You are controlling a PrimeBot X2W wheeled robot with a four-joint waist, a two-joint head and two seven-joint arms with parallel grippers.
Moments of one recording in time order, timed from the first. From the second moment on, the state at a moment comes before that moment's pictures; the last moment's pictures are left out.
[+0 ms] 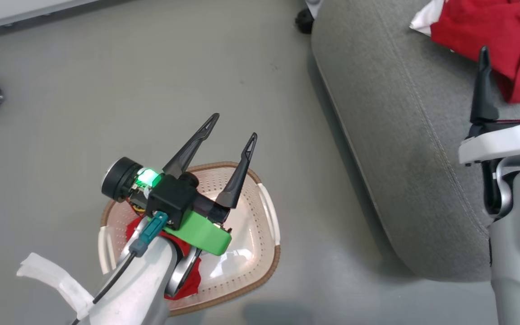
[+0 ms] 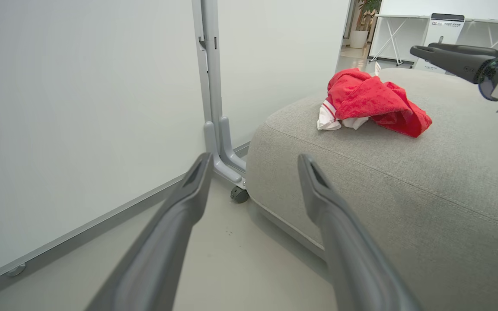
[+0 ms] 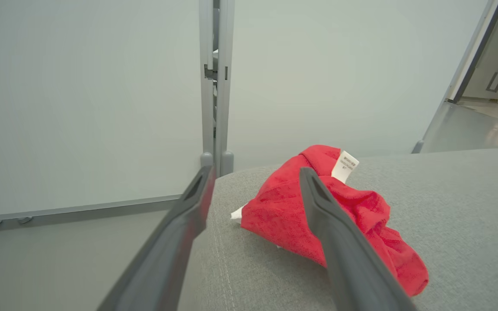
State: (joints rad) left arm -0.45 0.21 -0.59 0.16 -0.25 -0.03 -0.26; right arm -0.55 -0.08 -0.23 0.29 0.05 0.13 -0.26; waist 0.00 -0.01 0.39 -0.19
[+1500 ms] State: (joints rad) left arm -0.09 0.07 -0.12 0.23 -0.18 -0.06 -0.26; right arm -0.03 -0.05 0.00 0.09 0.19 0.13 -0.26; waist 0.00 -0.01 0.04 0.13
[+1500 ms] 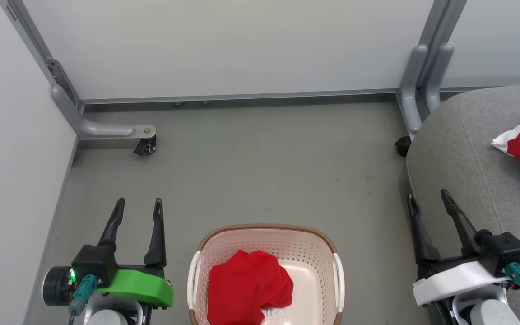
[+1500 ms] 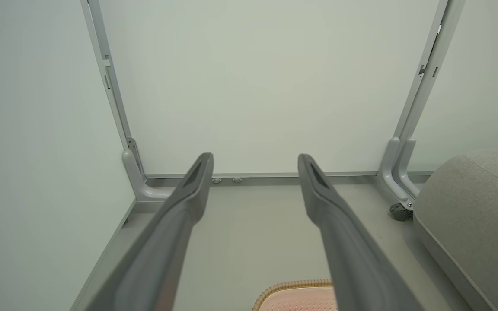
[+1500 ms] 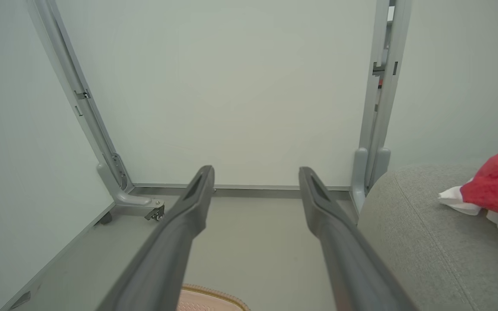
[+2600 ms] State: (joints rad) left arm -0.15 0.05 -0.15 0.26 -0.13 -0.11 -0.26; right arm -0.06 -0.05 0.03 0.07 0.20 0.13 -0.26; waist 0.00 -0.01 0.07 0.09
